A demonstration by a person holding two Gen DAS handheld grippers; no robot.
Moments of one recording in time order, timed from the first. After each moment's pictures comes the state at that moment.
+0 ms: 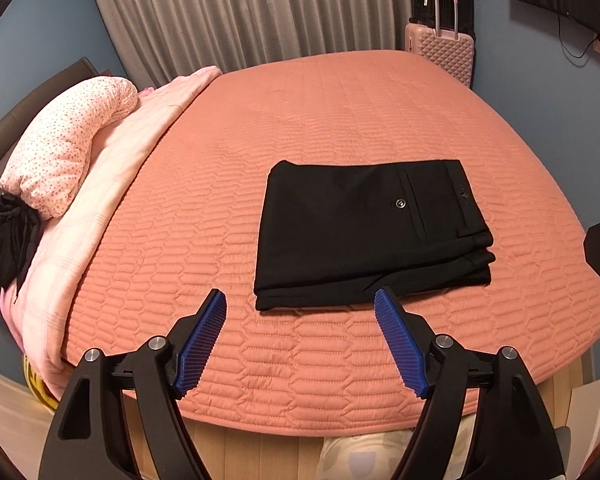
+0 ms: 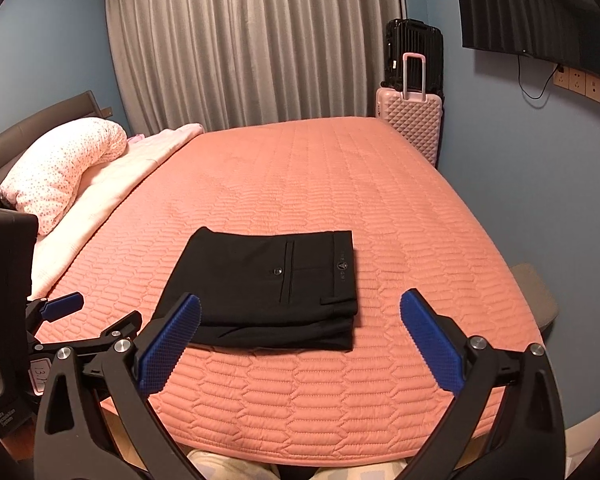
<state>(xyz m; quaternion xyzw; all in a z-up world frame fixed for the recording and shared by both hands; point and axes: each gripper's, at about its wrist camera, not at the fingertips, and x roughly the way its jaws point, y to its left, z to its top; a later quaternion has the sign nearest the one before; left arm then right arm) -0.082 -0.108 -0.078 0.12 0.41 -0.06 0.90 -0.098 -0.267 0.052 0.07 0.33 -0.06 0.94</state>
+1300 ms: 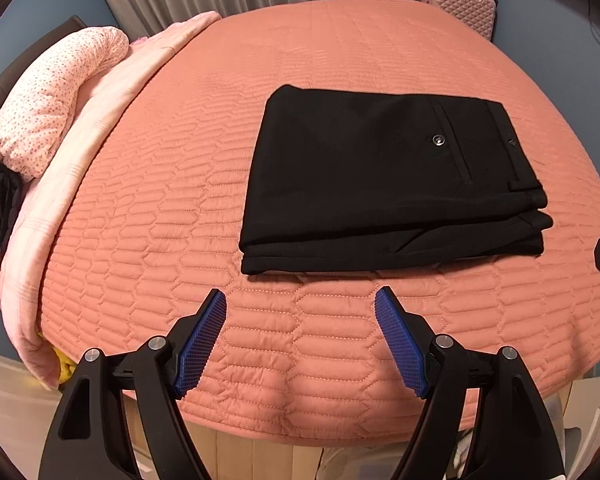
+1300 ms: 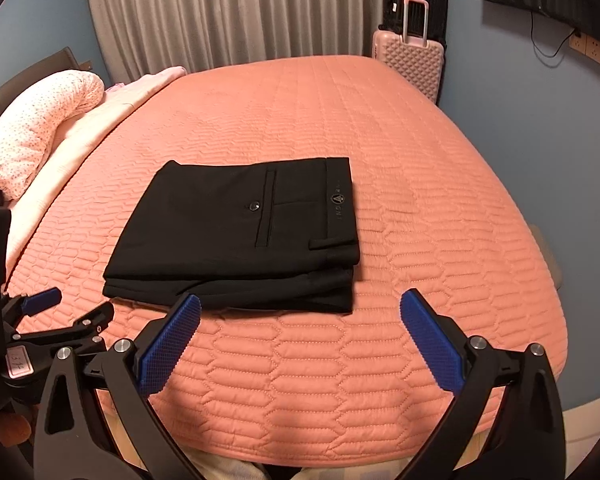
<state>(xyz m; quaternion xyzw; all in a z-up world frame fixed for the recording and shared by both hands) -0.033 -0.096 -0.166 0.11 0.50 -0.05 0.86 -0.046 -0.279 -0.036 0.07 0.43 -0.07 0.90</state>
